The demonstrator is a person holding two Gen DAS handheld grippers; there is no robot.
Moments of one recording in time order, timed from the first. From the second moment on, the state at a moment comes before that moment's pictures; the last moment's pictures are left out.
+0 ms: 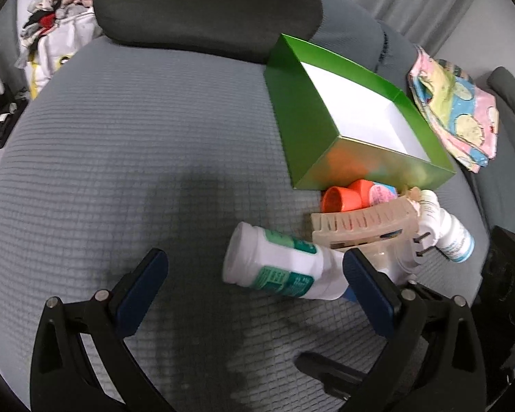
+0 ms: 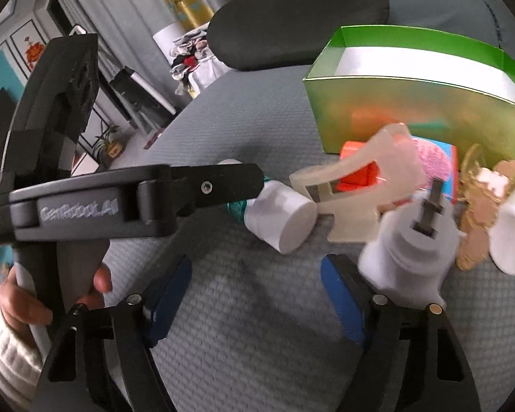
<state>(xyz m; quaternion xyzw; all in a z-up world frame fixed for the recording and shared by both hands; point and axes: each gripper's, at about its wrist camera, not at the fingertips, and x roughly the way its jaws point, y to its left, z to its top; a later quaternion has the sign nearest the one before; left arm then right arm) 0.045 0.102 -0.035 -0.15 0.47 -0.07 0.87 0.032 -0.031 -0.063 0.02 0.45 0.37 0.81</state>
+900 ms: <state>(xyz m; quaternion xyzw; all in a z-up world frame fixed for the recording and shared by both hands) 0.017 0.083 -0.023 -0.10 0.45 -0.10 0.88 0.022 -0.036 -0.052 0.02 0.43 0.38 0.82</state>
